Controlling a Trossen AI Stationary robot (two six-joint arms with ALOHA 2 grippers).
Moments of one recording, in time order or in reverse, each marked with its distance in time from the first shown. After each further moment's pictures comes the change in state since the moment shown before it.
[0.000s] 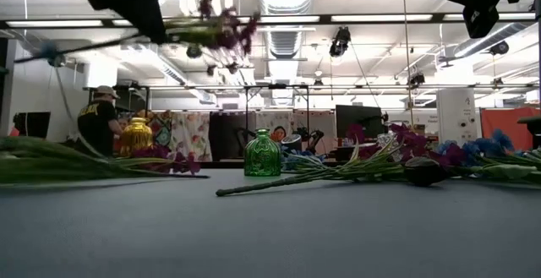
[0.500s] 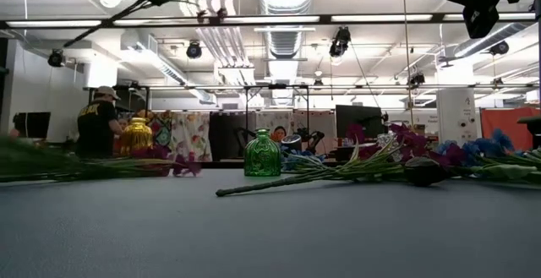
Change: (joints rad) left arm -0.008 -0.202 0.000 0.006 -0.267 0.093; right arm 0.000 0.000 0.000 0.000 0.000 0.000
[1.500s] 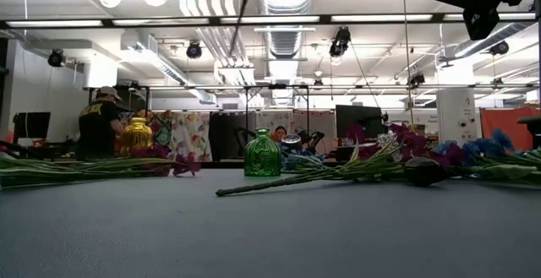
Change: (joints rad) left arm 0.141 0.172 -0.373 1.674 0.482 0.979; right arm 0.000 0.000 0.000 -0.027 0.001 -0.003
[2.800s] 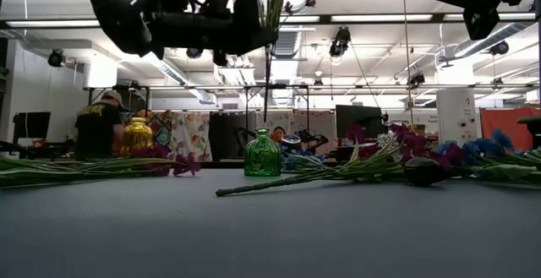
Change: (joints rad) left arm 0.399 0.286 -0.164 0.566 0.206 -0.068; right arm 0.000 0.000 0.000 0.001 0.001 0.001
